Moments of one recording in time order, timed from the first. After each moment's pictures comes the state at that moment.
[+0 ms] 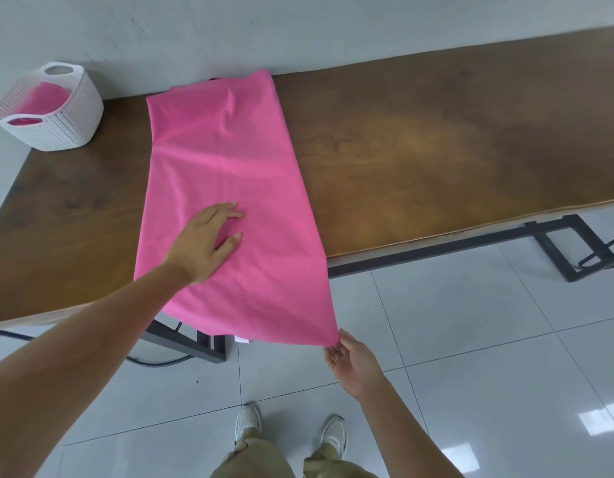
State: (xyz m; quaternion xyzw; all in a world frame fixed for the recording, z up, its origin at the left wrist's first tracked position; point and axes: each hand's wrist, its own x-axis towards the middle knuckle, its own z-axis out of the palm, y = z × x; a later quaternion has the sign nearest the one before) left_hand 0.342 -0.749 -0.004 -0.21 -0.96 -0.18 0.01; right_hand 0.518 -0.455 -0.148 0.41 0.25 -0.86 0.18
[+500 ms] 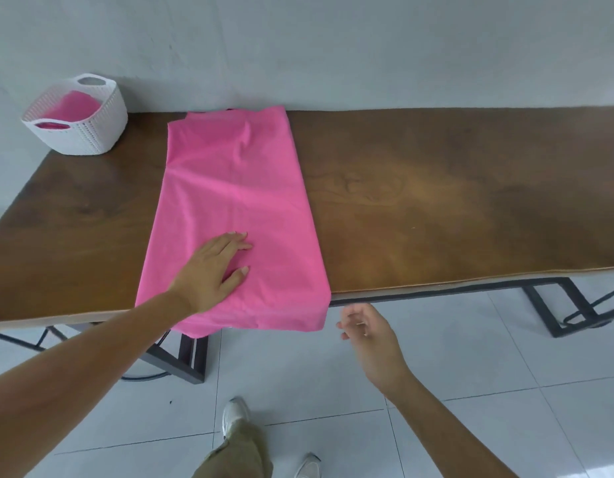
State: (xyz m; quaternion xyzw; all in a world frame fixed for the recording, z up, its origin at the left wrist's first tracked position) left_hand 0.355 -0.748 -0.010 -0.22 -0.96 -0.17 0.03; right_hand 0.470 -0.427 -0.002 0.13 0.77 -0.62 0.08
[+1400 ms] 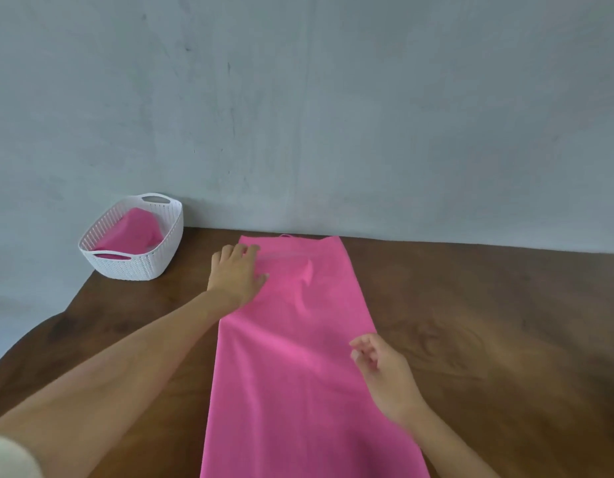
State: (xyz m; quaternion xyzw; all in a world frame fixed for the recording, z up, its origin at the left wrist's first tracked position) left_hand 0.080 -0.860 0.080 -0.02 -0.99 -0.09 0.08; right_hand 0.223 -0.558 0.061 -0.04 0.90 -0.43 0.01
